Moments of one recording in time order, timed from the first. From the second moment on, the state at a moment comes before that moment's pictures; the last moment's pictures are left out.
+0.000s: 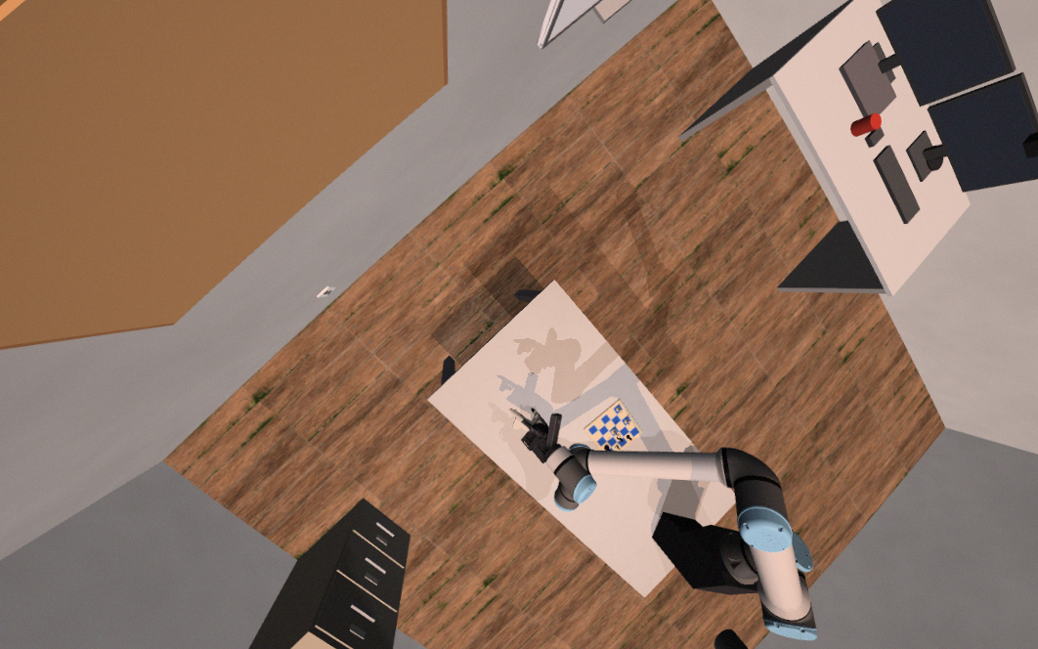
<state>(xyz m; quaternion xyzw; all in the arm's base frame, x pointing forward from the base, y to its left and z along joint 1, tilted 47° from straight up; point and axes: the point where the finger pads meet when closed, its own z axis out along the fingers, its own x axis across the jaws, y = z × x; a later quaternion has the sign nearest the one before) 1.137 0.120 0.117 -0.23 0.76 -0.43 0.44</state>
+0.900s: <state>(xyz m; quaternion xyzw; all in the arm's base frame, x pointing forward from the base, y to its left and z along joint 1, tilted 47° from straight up) 1.137 0.119 0.117 -0.23 0.76 -0.43 0.44</state>
